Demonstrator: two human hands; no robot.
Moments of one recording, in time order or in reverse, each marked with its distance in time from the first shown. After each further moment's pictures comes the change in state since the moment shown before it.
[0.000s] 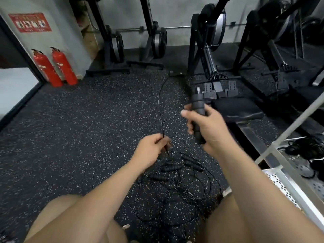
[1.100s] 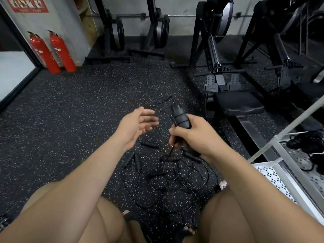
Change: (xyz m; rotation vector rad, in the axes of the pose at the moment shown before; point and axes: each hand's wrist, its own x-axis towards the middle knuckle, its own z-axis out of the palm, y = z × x) left_hand 0.005 0.002 -0.063 -0.590 0.055 -0.173; right_hand -0.036 0.013 0.034 -0.424 -0.240 0.112
